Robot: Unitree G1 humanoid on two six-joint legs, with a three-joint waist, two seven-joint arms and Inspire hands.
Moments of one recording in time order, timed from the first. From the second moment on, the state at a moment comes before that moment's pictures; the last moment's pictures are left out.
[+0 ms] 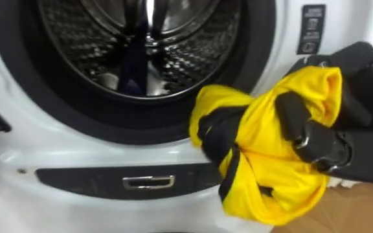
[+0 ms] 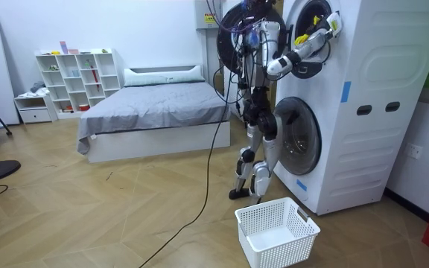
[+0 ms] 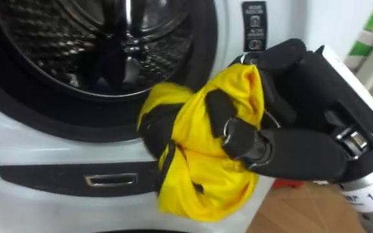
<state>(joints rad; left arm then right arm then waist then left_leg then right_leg) 0.27 0.25 0.12 1.08 0.28 0.00 0.09 0.14 -0.47 -0.38 -0.62 0.65 0.01 0.55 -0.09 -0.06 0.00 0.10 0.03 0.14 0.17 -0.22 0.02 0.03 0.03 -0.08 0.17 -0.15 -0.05</state>
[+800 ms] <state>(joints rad) 0.21 0.29 0.06 1.13 0.26 0.00 0.07 0.30 -0.47 -0.50 -0.38 0.67 0.02 0.56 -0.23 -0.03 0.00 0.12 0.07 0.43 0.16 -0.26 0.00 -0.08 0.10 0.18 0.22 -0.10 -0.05</state>
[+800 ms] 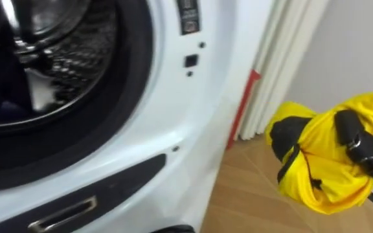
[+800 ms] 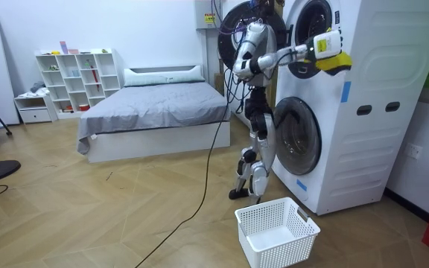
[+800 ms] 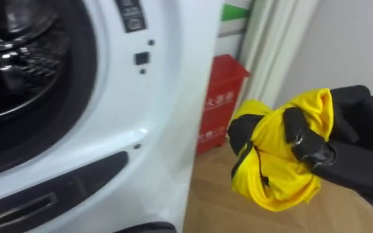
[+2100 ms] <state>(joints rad) 0.14 0.26 -0.19 1.11 0.07 0.01 0.02 0.10 -0.41 -0.27 0.66 0.43 0.00 0.02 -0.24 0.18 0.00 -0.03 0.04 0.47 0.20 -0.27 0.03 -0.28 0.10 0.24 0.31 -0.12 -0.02</state>
